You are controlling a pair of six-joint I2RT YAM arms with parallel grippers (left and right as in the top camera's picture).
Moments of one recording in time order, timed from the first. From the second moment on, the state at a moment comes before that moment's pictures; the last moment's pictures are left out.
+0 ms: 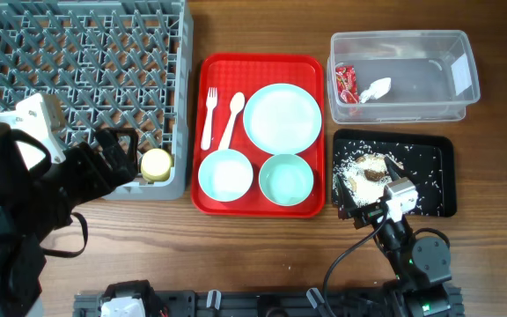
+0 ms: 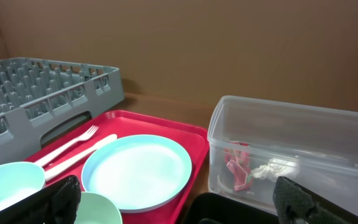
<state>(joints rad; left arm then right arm) 0.09 1.01 1.65 -1.39 0.25 -0.37 0.25 0.02 0.01 0.00 -0.09 -0.02</state>
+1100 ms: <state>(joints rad) -0.30 1.59 1.66 -1.11 0.13 -0.42 0.25 0.02 0.01 0.00 -0.09 -0.02</state>
